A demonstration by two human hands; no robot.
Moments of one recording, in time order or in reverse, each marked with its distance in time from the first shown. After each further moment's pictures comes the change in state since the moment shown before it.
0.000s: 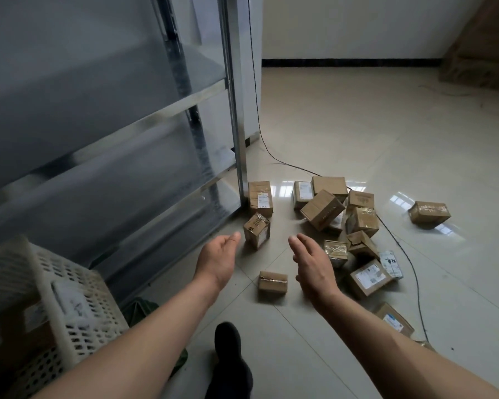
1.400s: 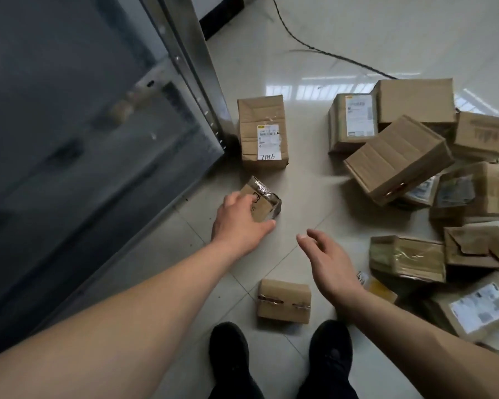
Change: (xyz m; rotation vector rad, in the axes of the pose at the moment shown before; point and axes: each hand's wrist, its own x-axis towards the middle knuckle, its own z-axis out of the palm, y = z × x) left_hand 0.509 -0.214 0.255 0.679 -0.243 -0.125; right_hand 0.482 0.276 0.096 -0.285 -0.172 0.337
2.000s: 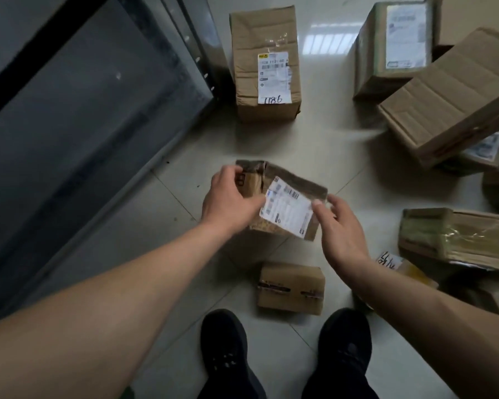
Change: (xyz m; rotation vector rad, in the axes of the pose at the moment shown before) left_hand 0.075 -0.072 0.086 -0.176 0.048 -0.077; right_hand 0.094 0.072 0.050 0.073 0.098 0.073
